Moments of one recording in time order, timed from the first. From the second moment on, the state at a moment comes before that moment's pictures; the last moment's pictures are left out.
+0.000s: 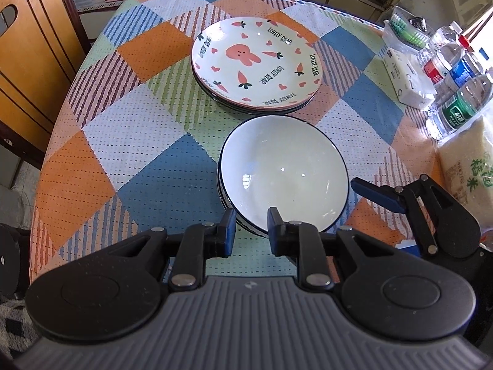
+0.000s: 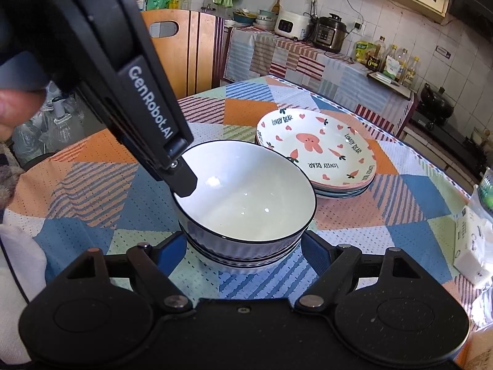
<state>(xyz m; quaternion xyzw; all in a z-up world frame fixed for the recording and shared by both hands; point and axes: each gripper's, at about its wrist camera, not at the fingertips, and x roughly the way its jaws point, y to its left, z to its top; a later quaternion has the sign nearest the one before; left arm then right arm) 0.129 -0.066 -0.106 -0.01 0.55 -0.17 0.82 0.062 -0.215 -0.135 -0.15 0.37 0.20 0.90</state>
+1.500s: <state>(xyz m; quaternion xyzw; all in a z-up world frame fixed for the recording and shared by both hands) 0.171 -0.035 -0.194 -0.16 0.55 -0.22 0.79 0.111 -0.218 -0.217 -0.01 0.39 0.20 0.90</state>
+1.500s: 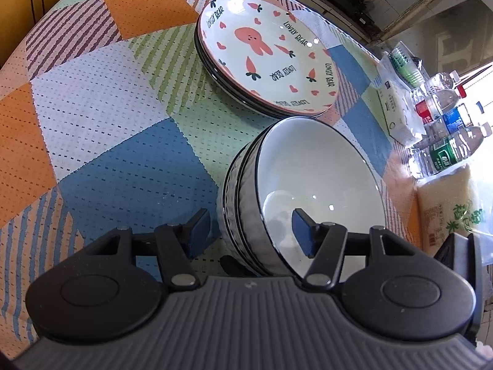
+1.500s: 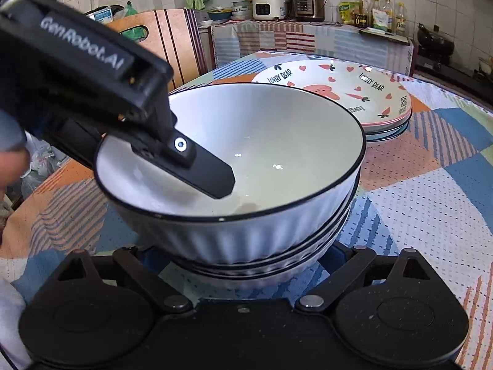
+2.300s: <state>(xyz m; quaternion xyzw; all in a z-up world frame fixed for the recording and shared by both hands) 0.143 -0.050 -0.148 -0.09 0.55 -0.23 0.80 0.076 -0.223 -0.190 0.00 0.37 0.20 0.91</state>
